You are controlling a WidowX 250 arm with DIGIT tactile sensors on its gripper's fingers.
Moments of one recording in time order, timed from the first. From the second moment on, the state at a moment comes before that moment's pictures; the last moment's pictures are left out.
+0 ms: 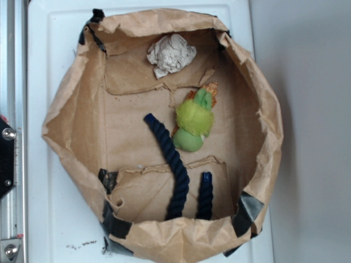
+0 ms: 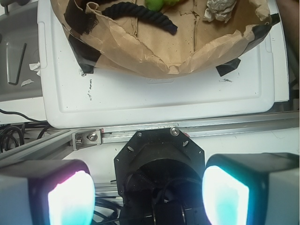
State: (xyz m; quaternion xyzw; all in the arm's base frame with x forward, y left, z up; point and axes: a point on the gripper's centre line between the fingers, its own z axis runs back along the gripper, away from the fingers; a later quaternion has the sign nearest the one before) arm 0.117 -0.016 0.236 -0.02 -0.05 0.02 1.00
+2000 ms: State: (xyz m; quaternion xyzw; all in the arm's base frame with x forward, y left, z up) arm 0.197 -0.031 0.203 -0.05 -0.13 0.26 0.95
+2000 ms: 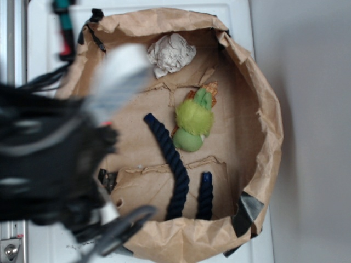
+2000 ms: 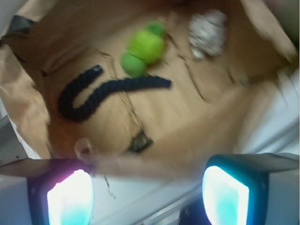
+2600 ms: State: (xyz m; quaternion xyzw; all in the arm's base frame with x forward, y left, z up) arm 0.205 -0.014 0.153 -0.07 -0.09 0.38 0.92
